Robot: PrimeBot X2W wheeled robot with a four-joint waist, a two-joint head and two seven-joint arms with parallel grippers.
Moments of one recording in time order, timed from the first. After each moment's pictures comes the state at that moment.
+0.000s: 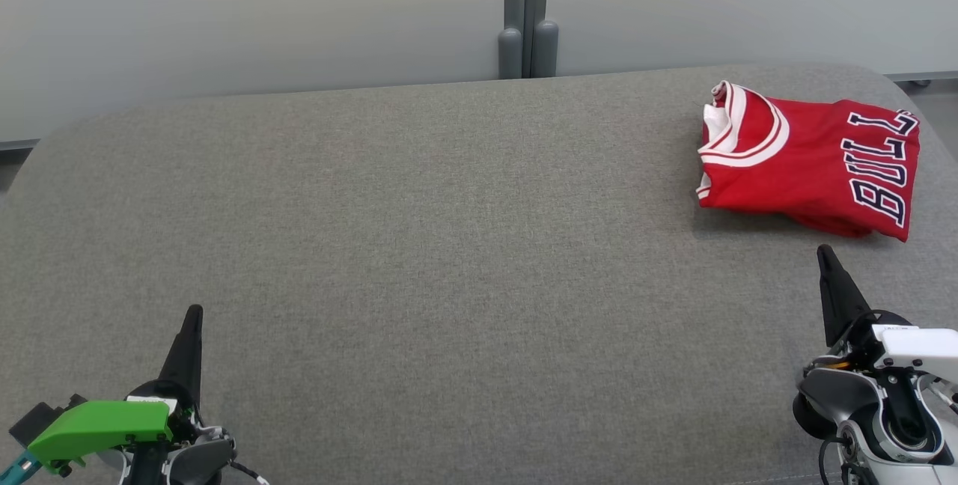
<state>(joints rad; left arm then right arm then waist) -0.05 0.05 0.05 0.28 -1.62 -0.12 0.09 -0.05 -0.10 -0.04 0.27 1.67 0.11 0.04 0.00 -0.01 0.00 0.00</state>
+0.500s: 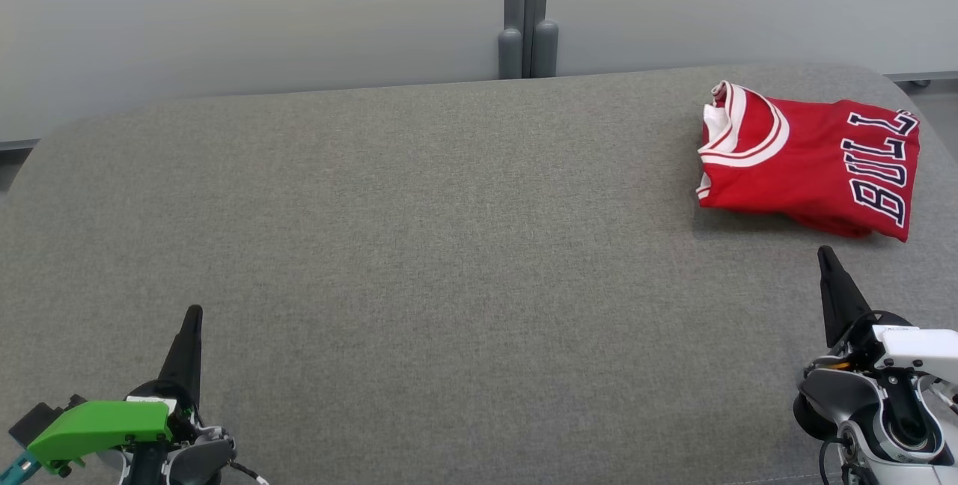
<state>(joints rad) -0.05 0.05 0.05 0.28 -1.62 -0.12 0.09 -0.05 -0.10 -0.05 0.27 1.67 0.11 0.04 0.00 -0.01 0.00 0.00</state>
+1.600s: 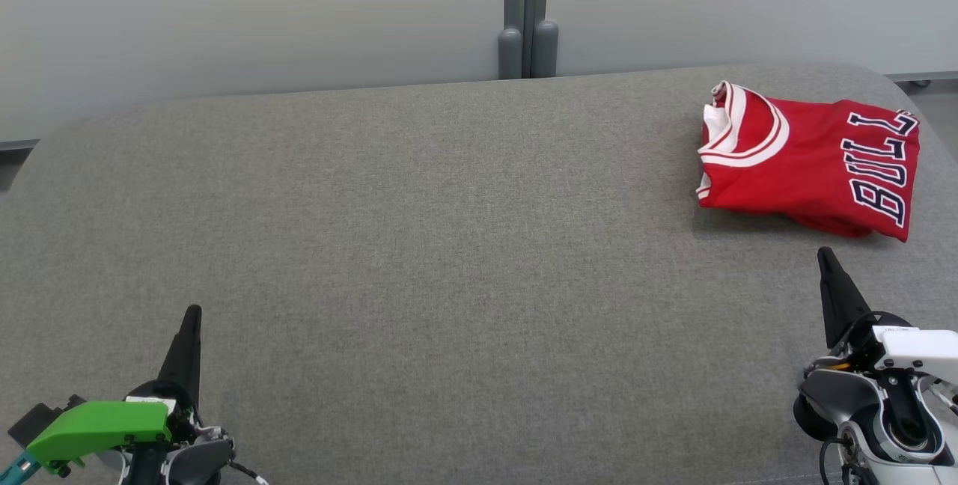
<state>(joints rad) -0.05 0.05 0.06 0.28 -1.62 -0.12 0.09 -0.05 -0.10 -0.05 0.28 1.67 0.11 0.04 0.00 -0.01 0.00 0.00</state>
